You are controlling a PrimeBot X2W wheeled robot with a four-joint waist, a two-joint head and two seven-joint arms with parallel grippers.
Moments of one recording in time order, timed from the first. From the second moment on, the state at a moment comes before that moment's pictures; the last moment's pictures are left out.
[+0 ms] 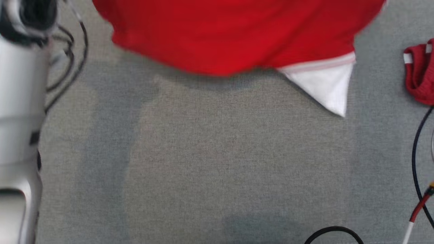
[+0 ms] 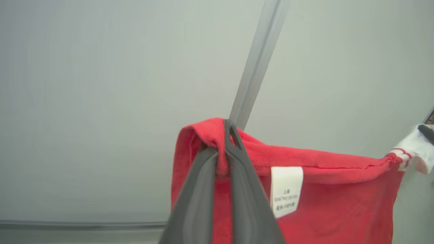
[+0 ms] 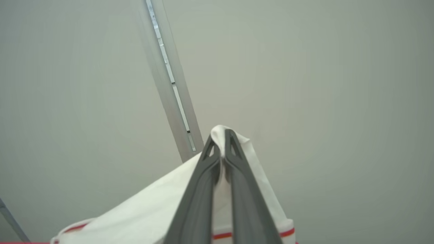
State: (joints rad) left arm -1.14 0.27 -0.32 0.29 -0.83 0.05 0.19; right arm -1.37 -0.24 -0.06 0.65 0.35 0.13 0.05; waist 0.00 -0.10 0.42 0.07
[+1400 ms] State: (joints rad) left arm 0.19 0.36 -0.39 -0.09 -0.82 0.18 -0.18; right arm 0.08 -0.12 -0.14 0.04 0.65 0.13 -0.03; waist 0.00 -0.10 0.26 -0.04
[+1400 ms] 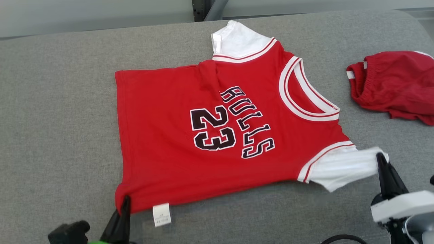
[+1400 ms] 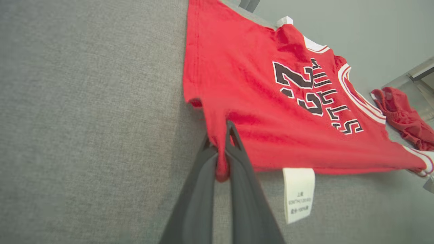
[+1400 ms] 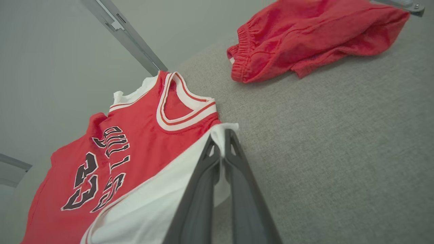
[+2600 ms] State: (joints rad) left arm -0.33 0.36 -0.42 0.21 -0.81 0.19 0.05; right arm -0.44 -0.33 0.21 0.42 0.48 0.13 -0.17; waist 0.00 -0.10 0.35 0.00
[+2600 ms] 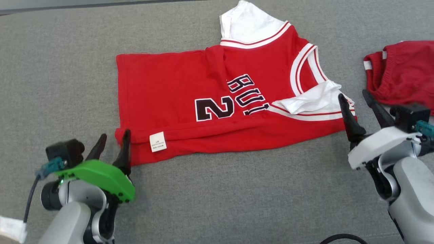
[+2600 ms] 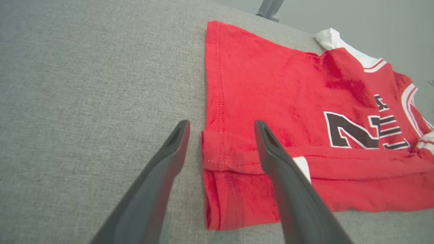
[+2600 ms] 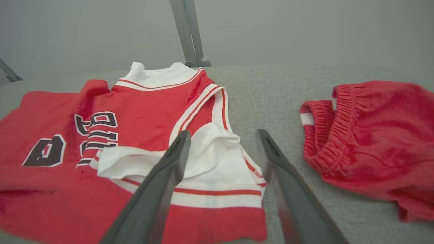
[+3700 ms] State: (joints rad) left arm -0.32 0.45 -0.55 0.21 -0.86 0.03 0.26; right arm -0.41 -0.43 0.30 0.40 0.64 0.13 0.14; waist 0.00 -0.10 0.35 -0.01
